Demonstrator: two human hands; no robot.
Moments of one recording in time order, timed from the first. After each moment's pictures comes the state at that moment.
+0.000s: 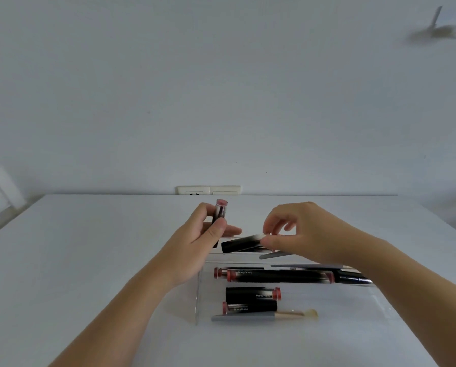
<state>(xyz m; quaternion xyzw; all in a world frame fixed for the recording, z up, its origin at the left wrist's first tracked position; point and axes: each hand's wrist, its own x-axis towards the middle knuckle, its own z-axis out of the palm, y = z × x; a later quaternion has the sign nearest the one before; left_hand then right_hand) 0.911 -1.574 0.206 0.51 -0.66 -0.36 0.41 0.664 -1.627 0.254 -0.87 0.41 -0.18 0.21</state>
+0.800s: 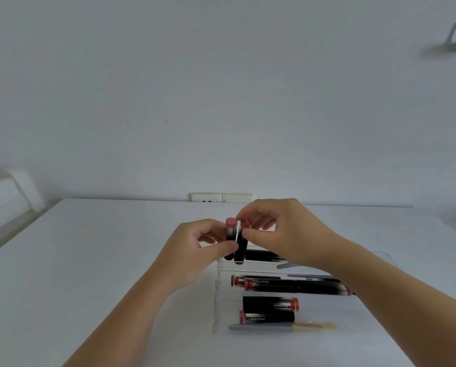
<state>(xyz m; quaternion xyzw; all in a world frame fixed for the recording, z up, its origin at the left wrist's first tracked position) 0.933 -1.572 0.206 0.52 -0.65 -0.30 0.47 0.725 -1.616 0.266 -0.86 0.35 -0.27 0.25</state>
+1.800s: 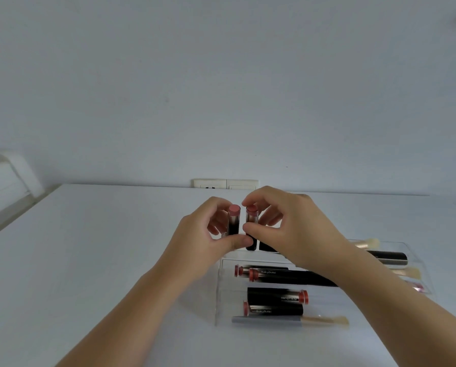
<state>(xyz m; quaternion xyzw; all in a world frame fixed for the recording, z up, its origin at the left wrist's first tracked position) 0.922 -1.577 0.194 0.53 -0.66 -0.20 0.49 0.730 -1.612 0.244 -0.85 0.37 -0.32 0.20</state>
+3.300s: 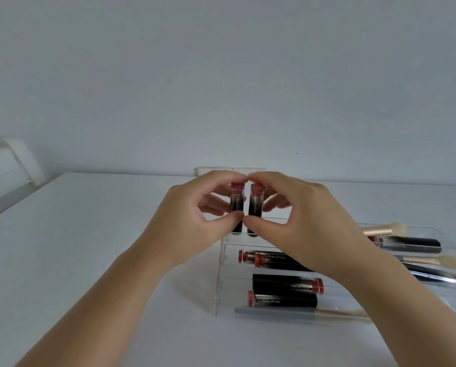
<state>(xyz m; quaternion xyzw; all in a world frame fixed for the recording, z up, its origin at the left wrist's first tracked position) 0.929 -1.566 0.207 0.47 -0.70 -0.16 0.51 0.731 -1.599 0.224 -0.85 0.39 -0.33 0.12</state>
